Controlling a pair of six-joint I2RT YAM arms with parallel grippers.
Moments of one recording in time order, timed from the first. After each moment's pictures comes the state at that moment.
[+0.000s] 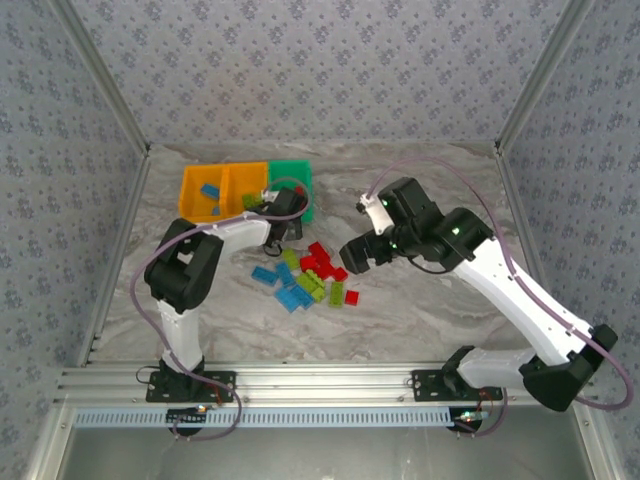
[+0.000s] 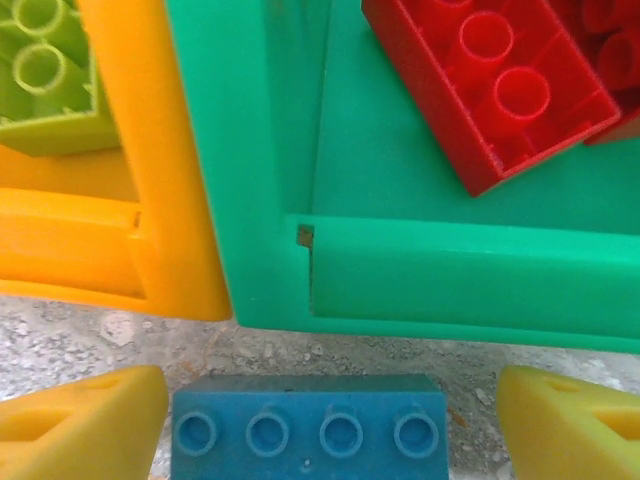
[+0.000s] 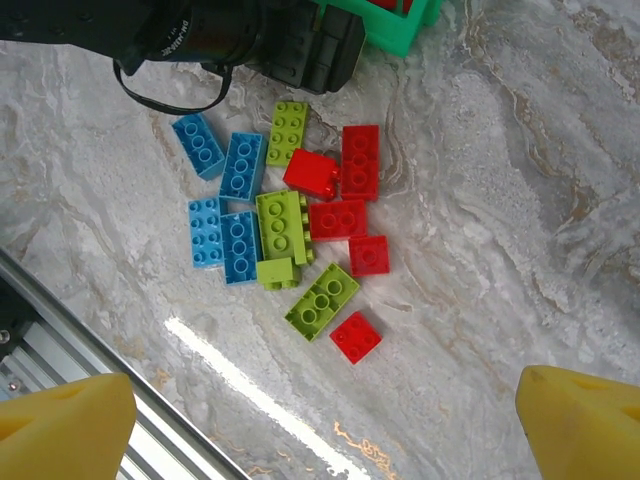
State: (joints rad) left arm -0.58 1.96 1.24 -0.35 -0.39 -0.59; right arm 0.71 1.22 1.38 -1.06 -0.09 0.17
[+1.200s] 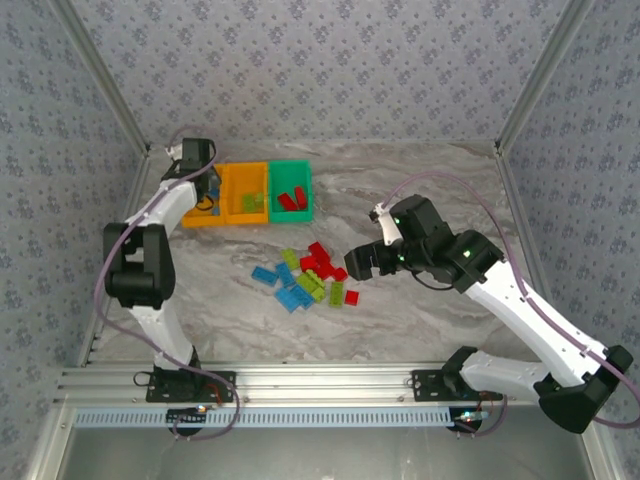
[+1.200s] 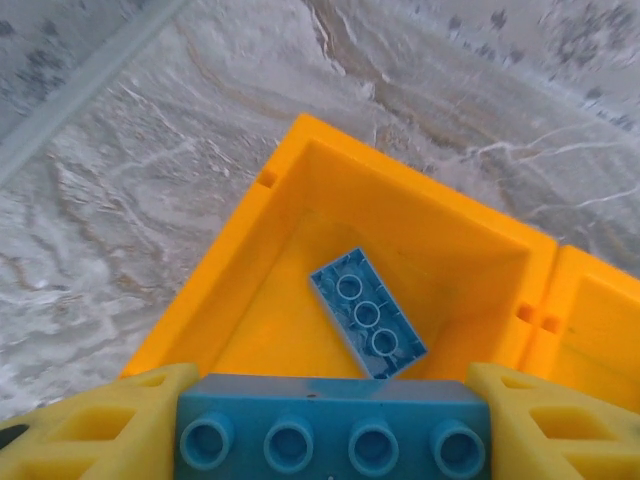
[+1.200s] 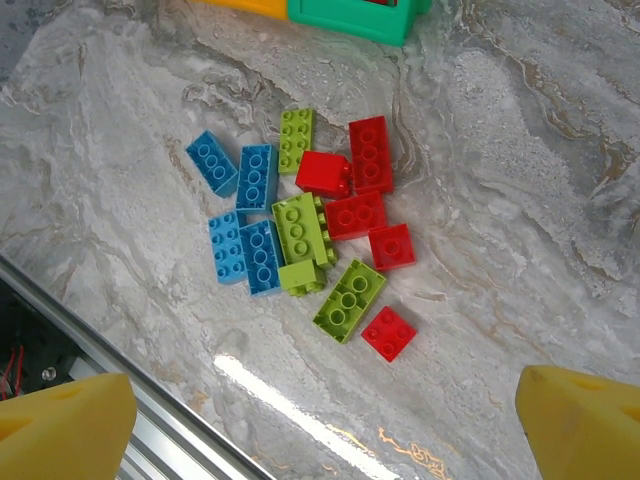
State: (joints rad) left arm -0.08 1.89 1.44 -0.38 -0.35 -0.51; right arm 0.72 1.09 1.21 -0.94 -0.11 0.32
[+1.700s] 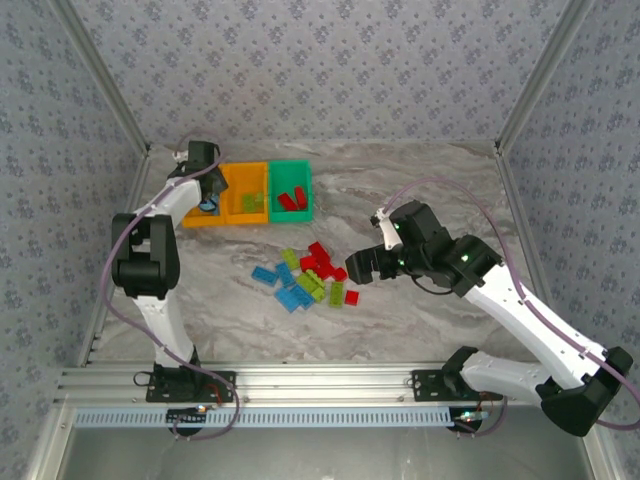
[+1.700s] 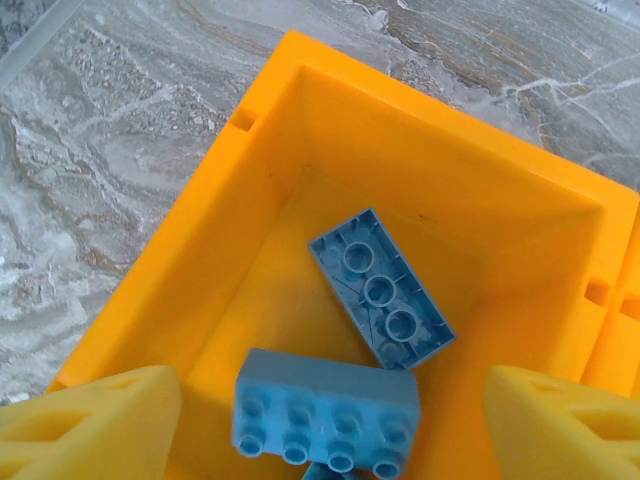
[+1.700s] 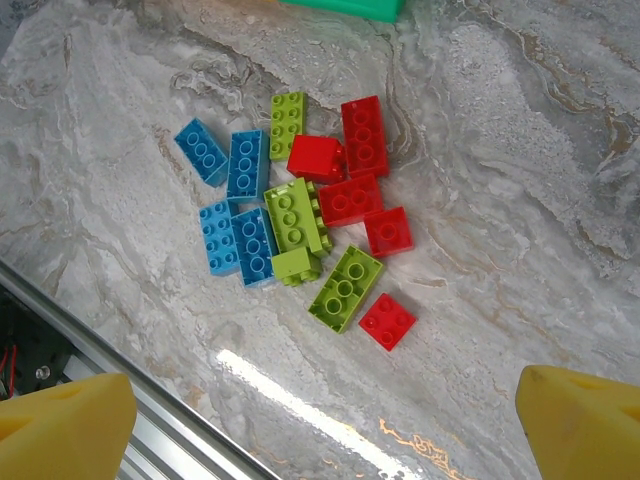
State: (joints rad) left arm -0.08 1.95 1.46 -0.41 -0.34 -0.50; right arm 0.72 1.07 1.14 -0.91 -0.11 0.35
